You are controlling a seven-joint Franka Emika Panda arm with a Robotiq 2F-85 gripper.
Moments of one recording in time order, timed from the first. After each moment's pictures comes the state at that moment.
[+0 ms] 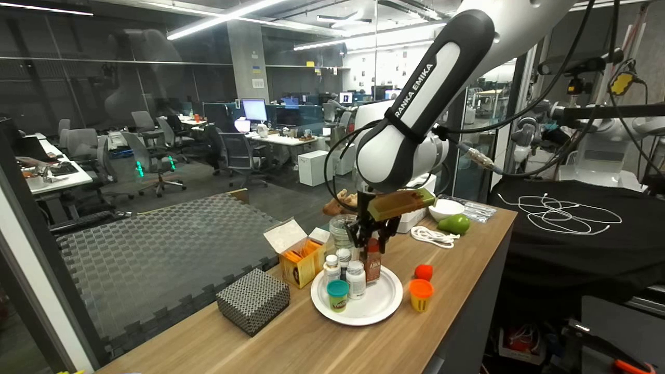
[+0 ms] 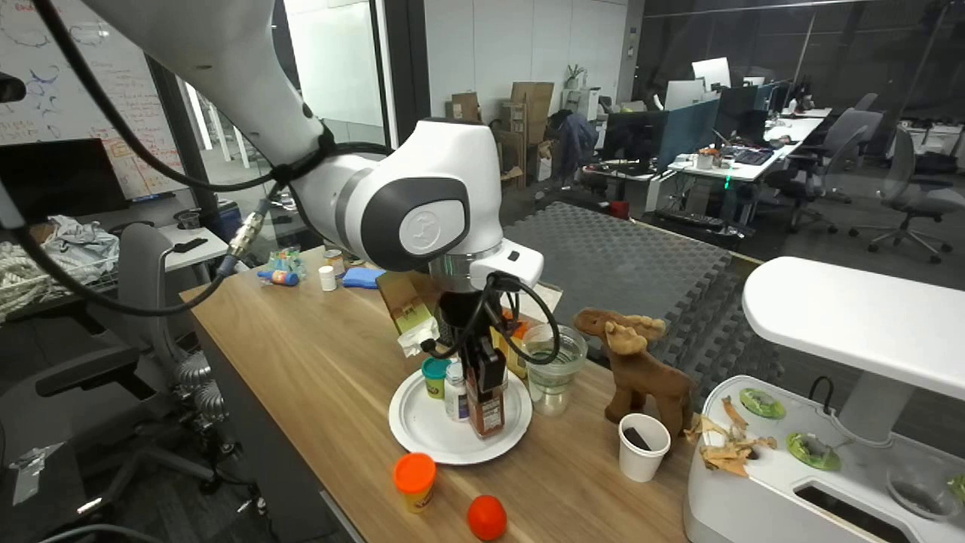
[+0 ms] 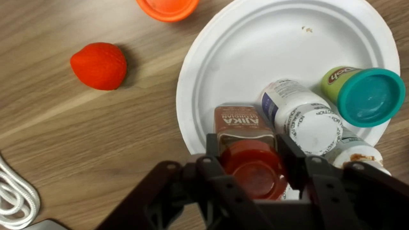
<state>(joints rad) 0.03 0.53 -0.10 -2.05 -0.01 2.62 0.33</state>
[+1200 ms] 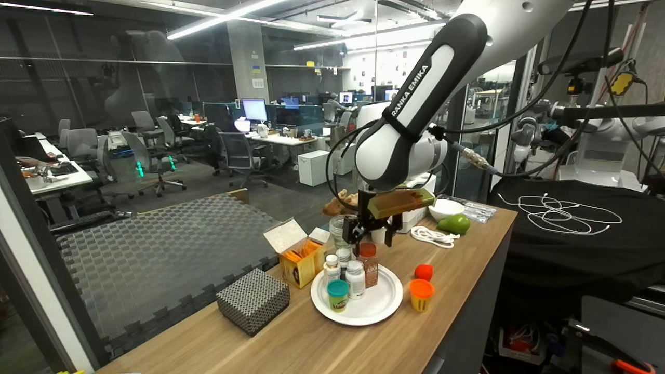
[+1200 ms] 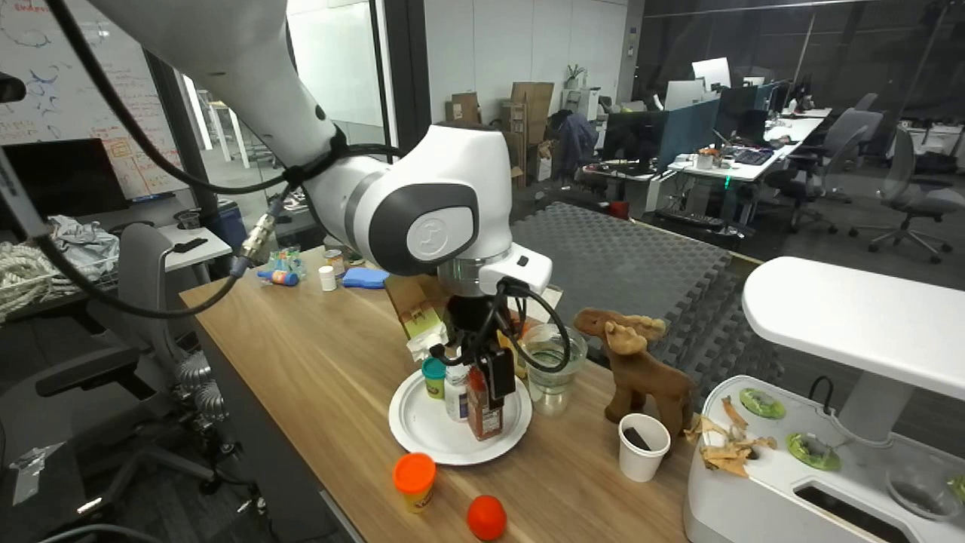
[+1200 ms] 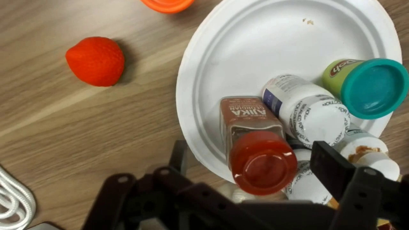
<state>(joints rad) 0.01 0.54 -0.09 -2.03 0.04 2.62 0.29</state>
